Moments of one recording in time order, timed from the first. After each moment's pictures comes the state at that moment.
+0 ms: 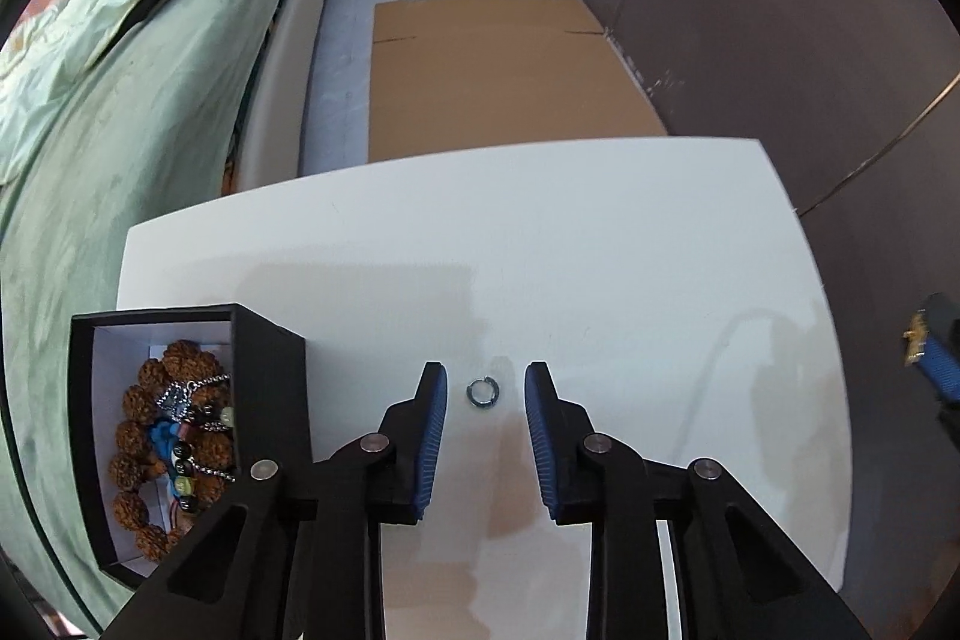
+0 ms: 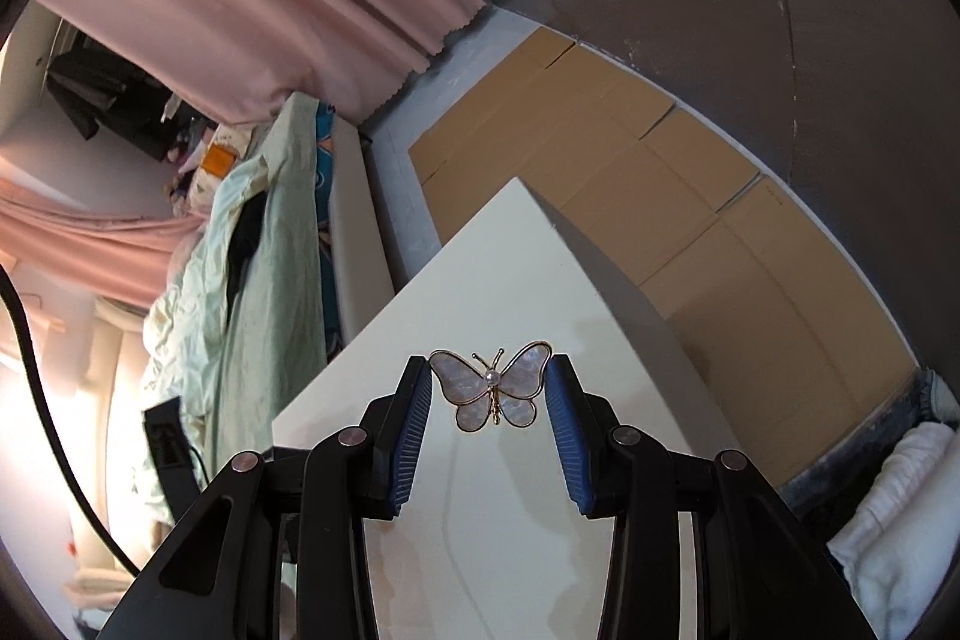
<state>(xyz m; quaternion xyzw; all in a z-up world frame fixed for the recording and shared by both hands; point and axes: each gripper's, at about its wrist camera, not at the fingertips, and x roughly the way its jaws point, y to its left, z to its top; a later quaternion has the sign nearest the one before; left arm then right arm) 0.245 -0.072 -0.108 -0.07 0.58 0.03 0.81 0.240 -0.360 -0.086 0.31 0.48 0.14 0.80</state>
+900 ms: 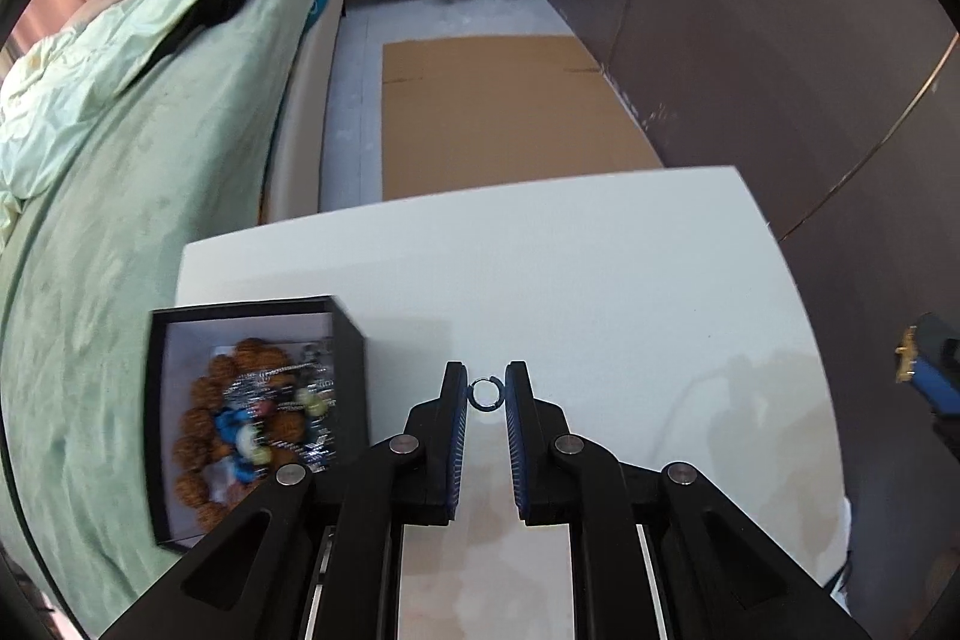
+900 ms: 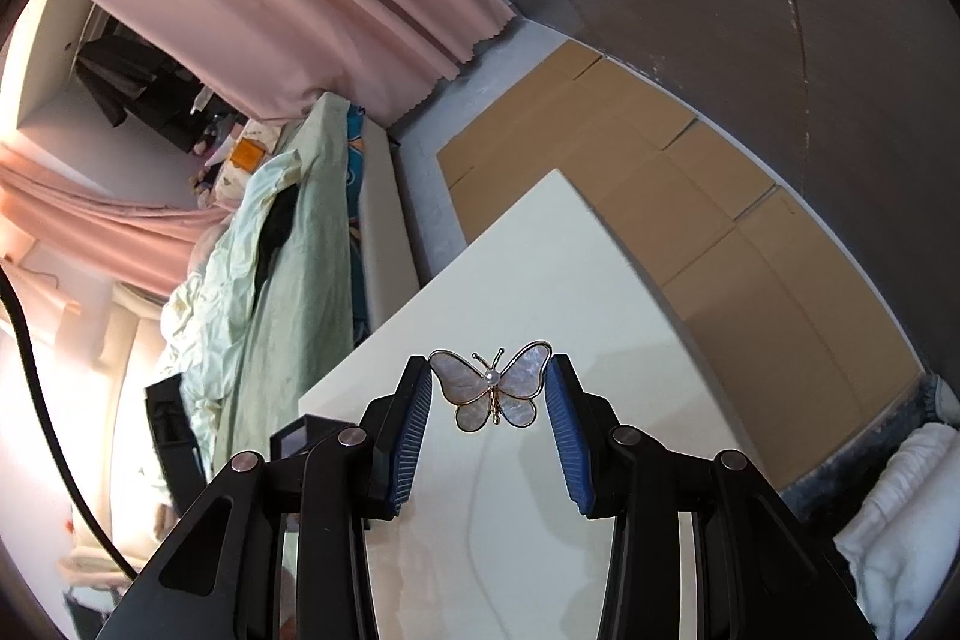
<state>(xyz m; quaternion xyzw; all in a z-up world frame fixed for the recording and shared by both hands) 0.207 -0.057 -0.066 -0.06 0.53 0.03 0.85 0.209 -0.343 -0.063 0.30 0.46 0.17 0.82</state>
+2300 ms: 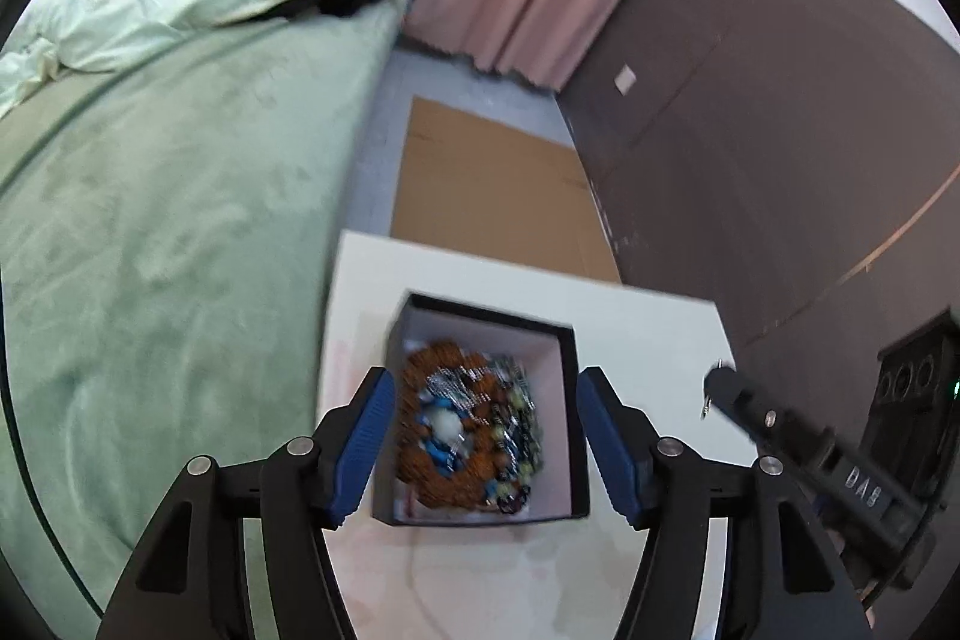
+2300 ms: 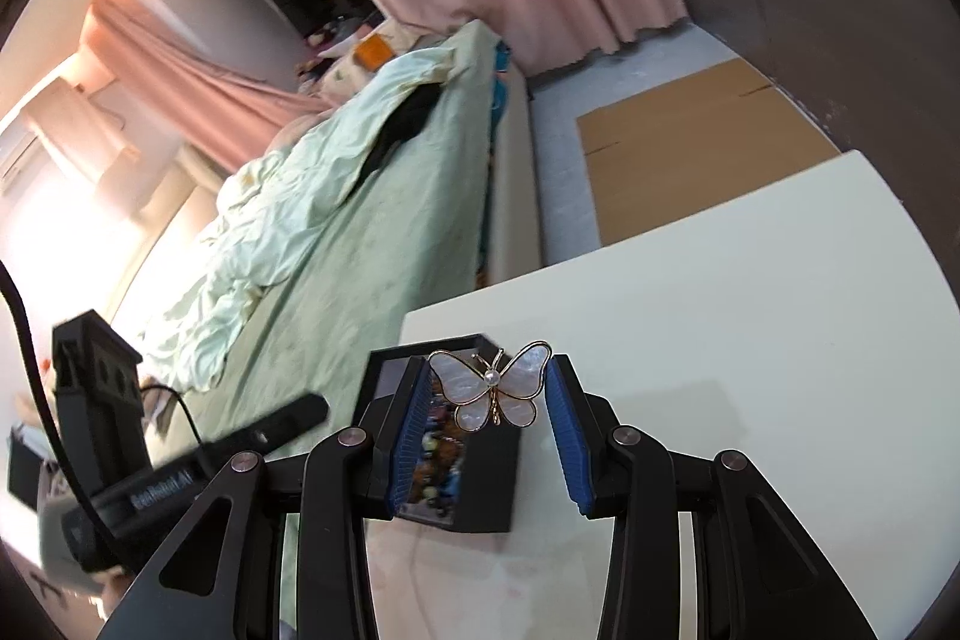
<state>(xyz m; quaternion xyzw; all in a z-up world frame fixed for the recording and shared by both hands) 0.129 0.096 -0.038 -0.24 0.42 0.01 0.88 0.189 -0.157 -0.063 0.18 0.42 0.32 0.83</state>
